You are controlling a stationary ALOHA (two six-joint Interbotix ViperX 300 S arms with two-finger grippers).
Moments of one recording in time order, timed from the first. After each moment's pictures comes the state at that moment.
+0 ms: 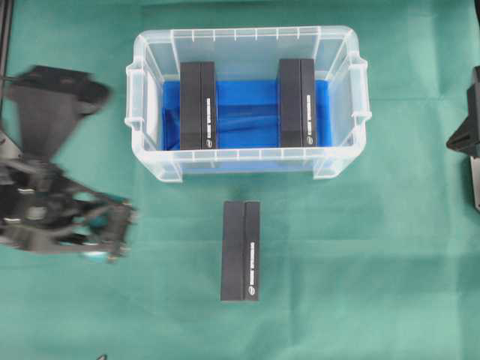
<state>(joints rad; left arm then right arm) -0.33 -0.27 0.10 0.04 1.53 -1.72 -0.01 -0.84 0.84 -0.08 1.15 0.14</state>
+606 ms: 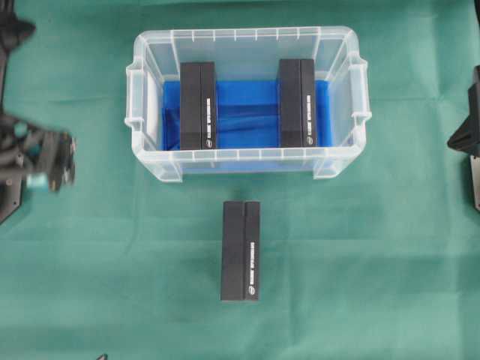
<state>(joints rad) -0.12 -0.51 0.32 0.04 1.52 -1.56 -0.01 -0.84 0.83 -0.08 1.16 0.14</state>
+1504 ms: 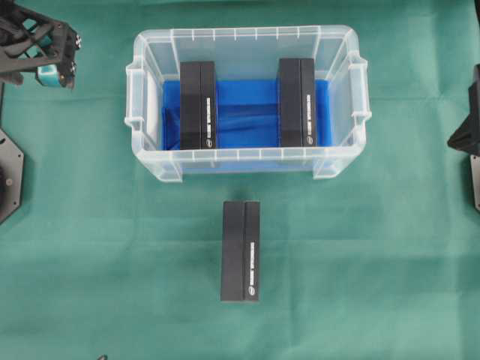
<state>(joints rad) 0.33 -0.48 0.34 0.04 1.54 -1.16 -0.01 -0.84 0.83 -0.08 1.16 0.14</state>
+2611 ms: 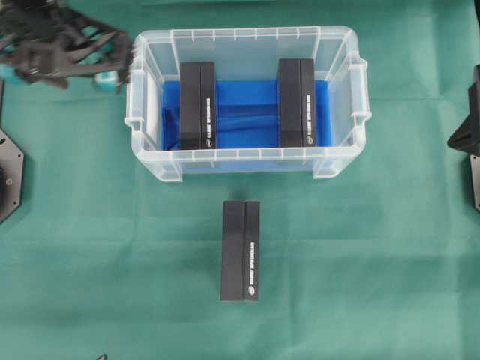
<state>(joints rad) 0.28 -0.26 0.20 0.03 1.51 -1.19 -0.01 -0.84 0.83 -0.08 1.16 0.14</state>
